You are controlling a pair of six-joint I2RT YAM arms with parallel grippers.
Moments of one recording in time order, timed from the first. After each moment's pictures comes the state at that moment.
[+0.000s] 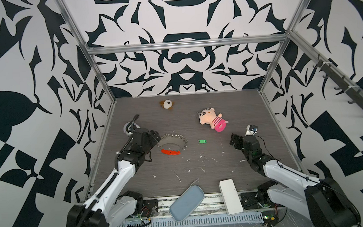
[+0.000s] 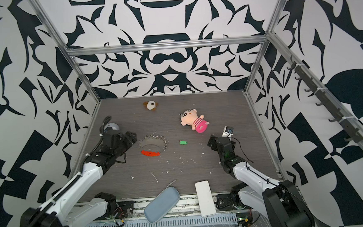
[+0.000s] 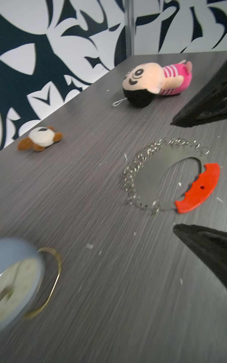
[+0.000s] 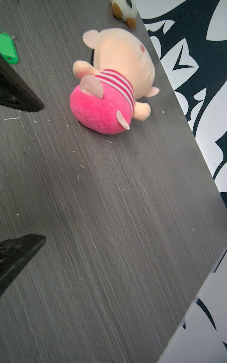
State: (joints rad) left arm -0.41 1.09 0.63 -0.24 -0.08 -0.93; right arm 0.32 1.04 0.27 0.21 0.35 0.55
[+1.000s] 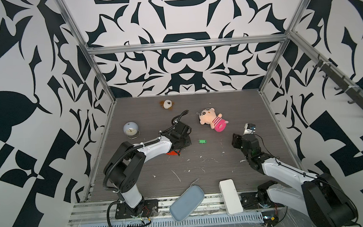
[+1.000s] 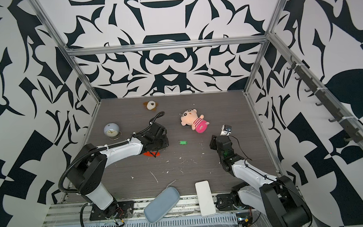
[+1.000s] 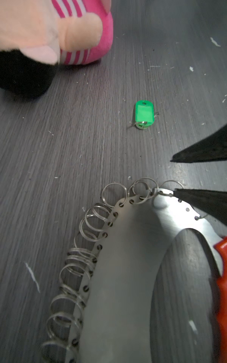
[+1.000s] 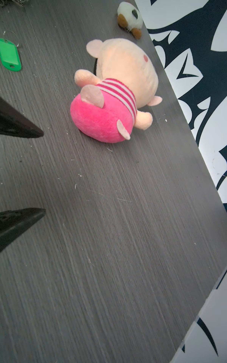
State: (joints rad) left arm -0.74 1.70 0.99 -0.26 -0.04 -0.85; right arm 0.32 1.09 0.29 0.26 0.30 0.52
